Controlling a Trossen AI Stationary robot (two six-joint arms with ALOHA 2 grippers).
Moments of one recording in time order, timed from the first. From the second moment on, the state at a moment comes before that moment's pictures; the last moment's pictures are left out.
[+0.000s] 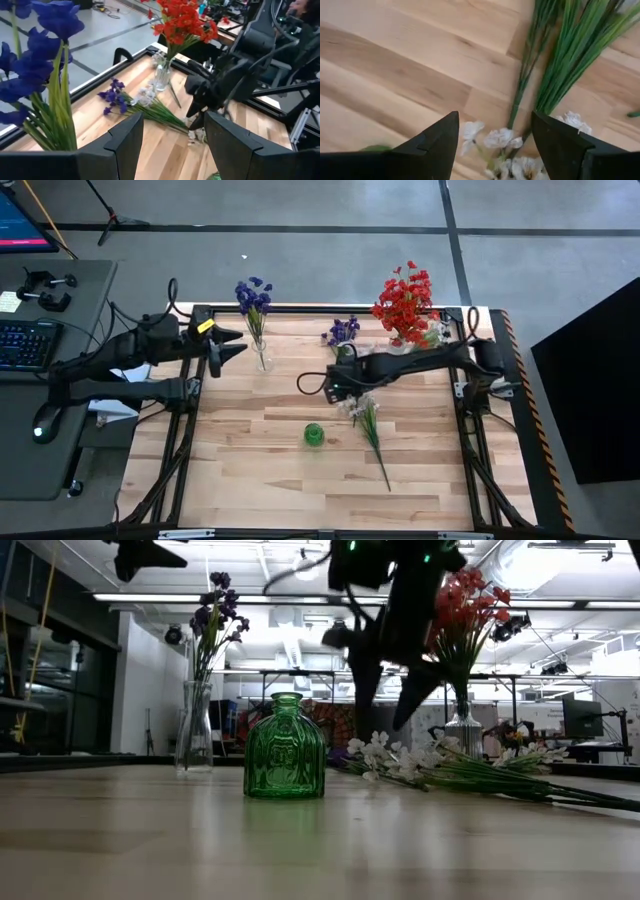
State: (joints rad) left arm 0.23 0.61 0.88 -0.57 -0.12 -0.32; right arm -0.01 1.85 1.36 -0.81 0.17 1.14
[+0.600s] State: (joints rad) left arm 0.24 0.67 0.88 -0.49 -0.22 -0.32; right arm -0.16 1.94 1.34 -0.74 0.10 1.05
